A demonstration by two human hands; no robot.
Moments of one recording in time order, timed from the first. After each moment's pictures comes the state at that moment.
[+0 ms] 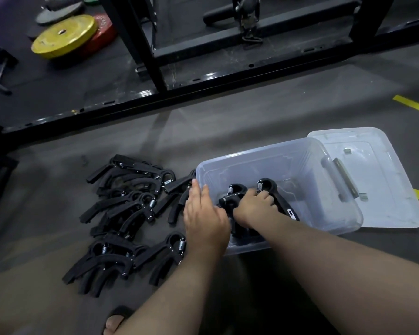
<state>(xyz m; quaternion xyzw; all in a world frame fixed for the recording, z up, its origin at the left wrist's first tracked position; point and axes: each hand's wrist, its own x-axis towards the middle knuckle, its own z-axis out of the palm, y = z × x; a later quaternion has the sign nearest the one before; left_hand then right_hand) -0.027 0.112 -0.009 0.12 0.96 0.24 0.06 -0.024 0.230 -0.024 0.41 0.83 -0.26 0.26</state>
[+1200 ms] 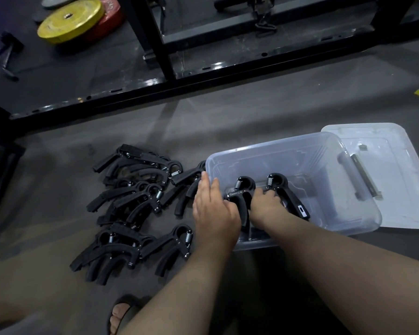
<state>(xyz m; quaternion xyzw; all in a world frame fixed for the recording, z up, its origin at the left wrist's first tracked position) -0.028 0.113 -0.008 0.11 0.96 0.26 0.07 -0.017 0.235 -0.052 0.34 0.87 -0.22 0.27</state>
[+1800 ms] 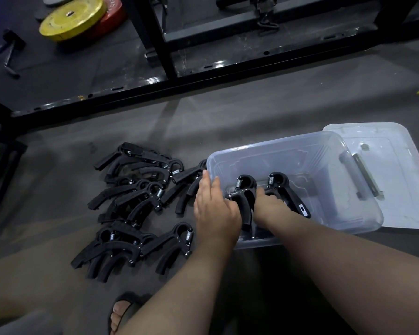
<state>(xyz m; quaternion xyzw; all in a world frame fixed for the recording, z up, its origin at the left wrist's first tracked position) -0.027 0.113 -0.006 0.10 0.95 0.28 0.07 -0.014 0.240 -0.057 0.32 0.87 -0.22 0.31</state>
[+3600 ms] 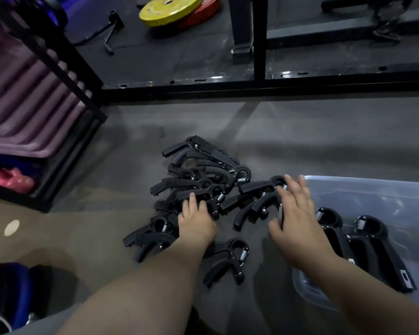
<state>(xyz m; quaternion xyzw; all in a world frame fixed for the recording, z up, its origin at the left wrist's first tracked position) -0.155 -0.057 -0.073 -0.04 0.97 0.03 0.22 -0.068 0.151 -0.003 0.11 0.94 -0.33 0.01</state>
